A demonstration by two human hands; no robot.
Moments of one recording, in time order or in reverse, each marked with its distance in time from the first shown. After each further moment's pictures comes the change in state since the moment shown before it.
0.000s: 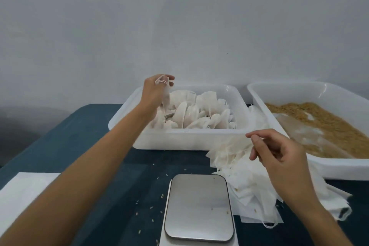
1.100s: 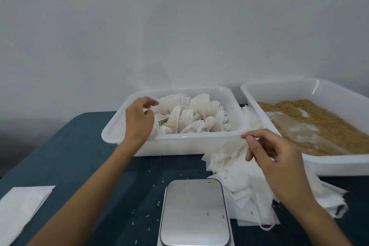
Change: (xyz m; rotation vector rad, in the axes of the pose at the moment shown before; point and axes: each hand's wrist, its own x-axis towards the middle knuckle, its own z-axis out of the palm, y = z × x) left_hand -0.038 -0.038 -0.017 0.451 0.121 0.264; right_hand 0.002 -0.001 -0.004 -0.011 0.022 0.021
